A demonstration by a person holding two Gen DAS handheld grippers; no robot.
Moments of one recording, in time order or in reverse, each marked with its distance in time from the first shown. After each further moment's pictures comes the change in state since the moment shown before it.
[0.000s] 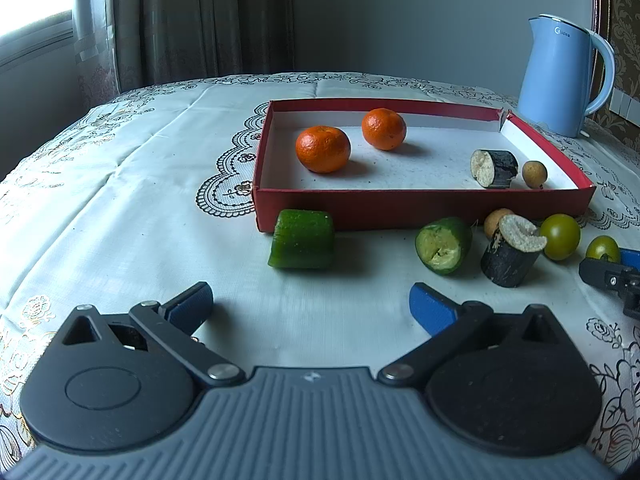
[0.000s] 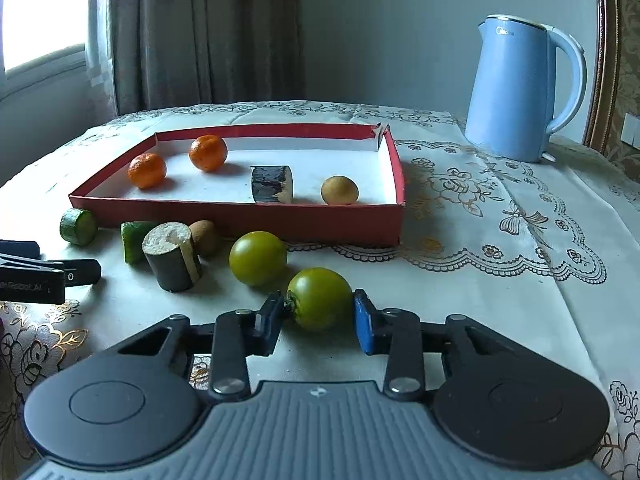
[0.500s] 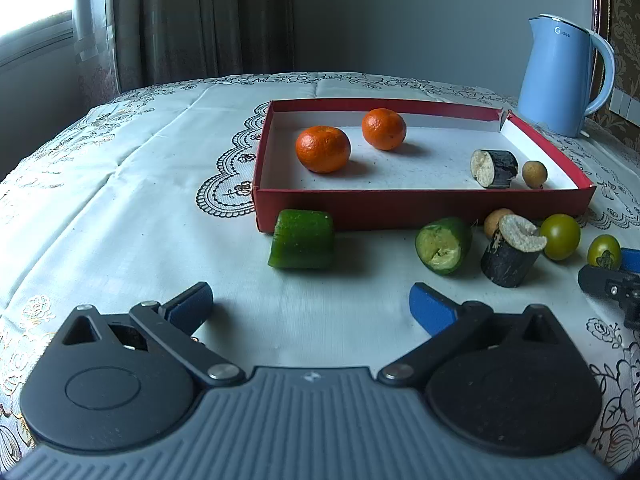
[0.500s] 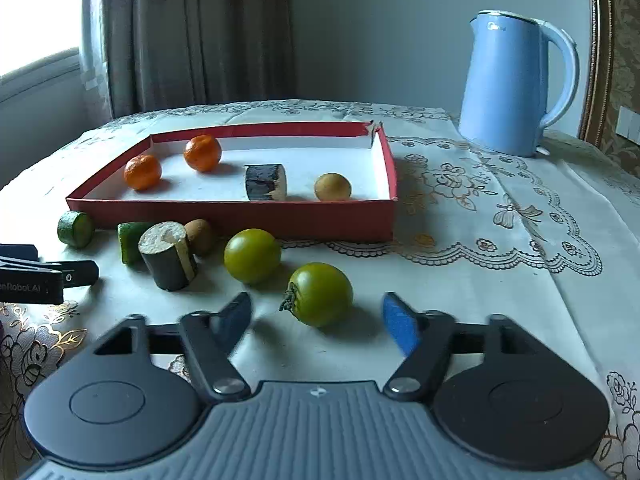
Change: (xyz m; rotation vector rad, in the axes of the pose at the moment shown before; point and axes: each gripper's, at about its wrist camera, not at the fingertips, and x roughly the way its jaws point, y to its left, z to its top) left arm 0.000 0.000 0.000 0.000 0.000 0.000; right arm -0.001 -0.003 -0.001 0.020 0.005 -0.005
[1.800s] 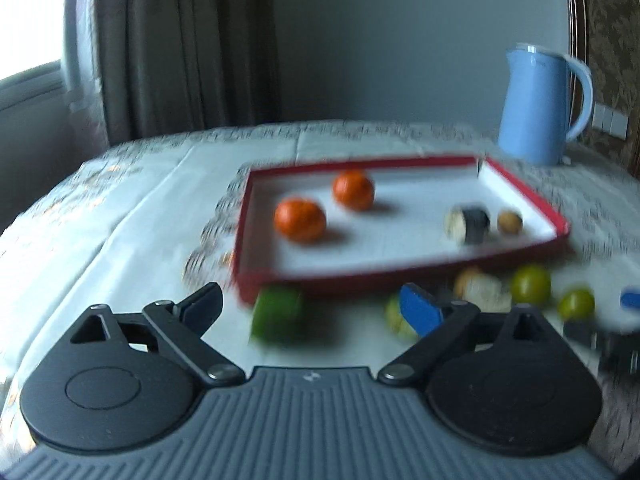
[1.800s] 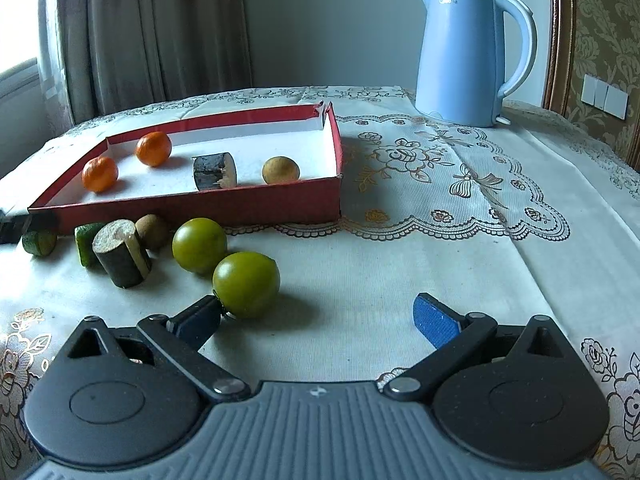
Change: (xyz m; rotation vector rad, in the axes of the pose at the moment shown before) left arm -0.020 -0.016 0.018 0.058 -0.115 -0.011; right arm 0.001 -0.018 -0.005 0.087 0.042 -0.094
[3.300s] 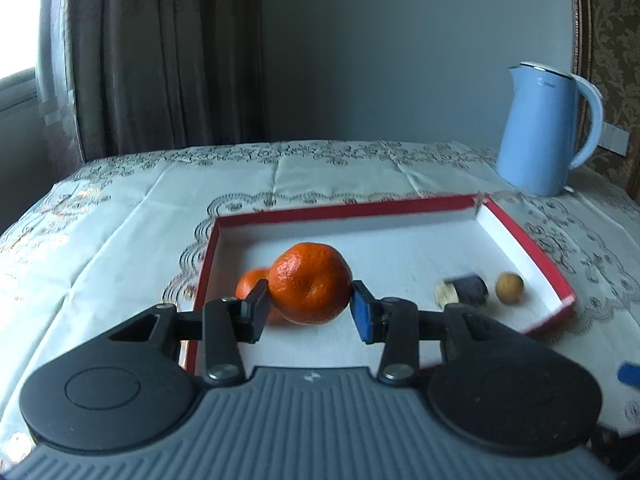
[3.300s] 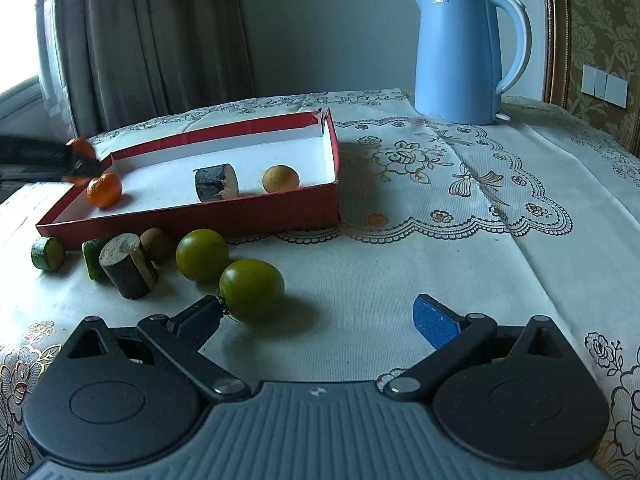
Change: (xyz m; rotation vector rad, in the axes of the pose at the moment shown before) left arm 0.052 -0.014 0.068 -0.022 -0.011 -0.042; right arm -0.005 -0.005 0.002 0.046 -0.018 0.033
